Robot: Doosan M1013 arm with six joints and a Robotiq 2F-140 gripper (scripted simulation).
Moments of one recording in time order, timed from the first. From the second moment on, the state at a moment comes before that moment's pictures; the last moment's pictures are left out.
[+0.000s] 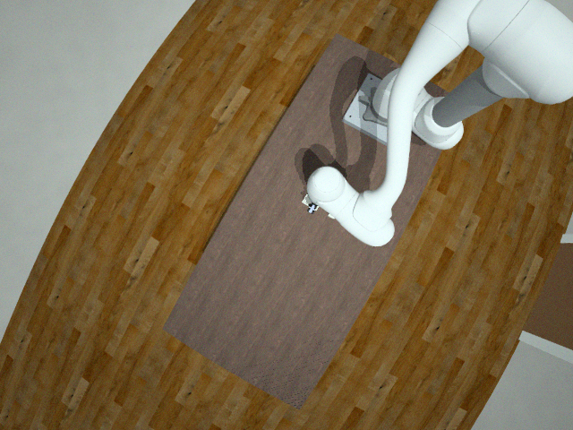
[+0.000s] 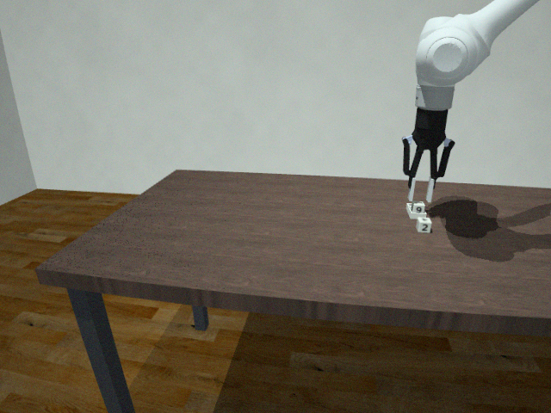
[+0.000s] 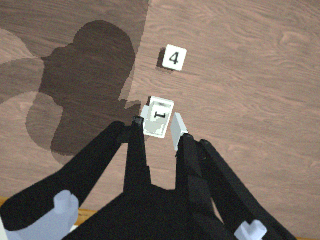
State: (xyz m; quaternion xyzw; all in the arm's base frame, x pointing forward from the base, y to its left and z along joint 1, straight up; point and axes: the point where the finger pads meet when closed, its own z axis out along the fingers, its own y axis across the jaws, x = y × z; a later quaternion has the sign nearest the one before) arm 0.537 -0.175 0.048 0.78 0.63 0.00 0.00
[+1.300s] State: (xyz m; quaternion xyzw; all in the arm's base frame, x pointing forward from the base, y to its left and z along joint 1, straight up) arm 0.537 -0.176 0.020 0.78 0.63 0.00 0.00
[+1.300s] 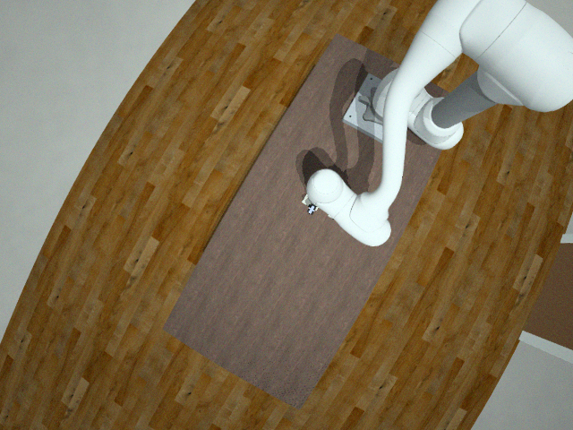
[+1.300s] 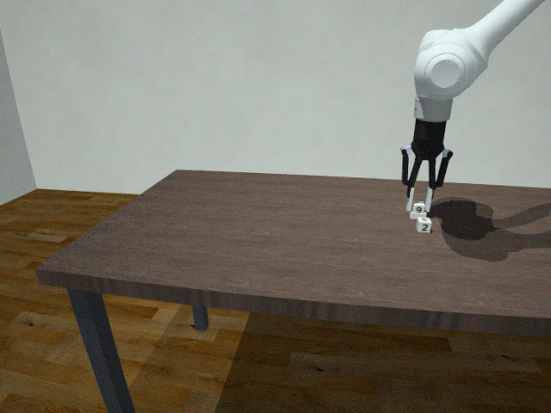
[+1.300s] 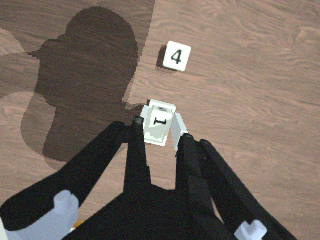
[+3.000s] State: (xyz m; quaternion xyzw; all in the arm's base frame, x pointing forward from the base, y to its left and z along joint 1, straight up) arm 0.537 -0.176 0.020 0.78 0.63 0.00 0.00
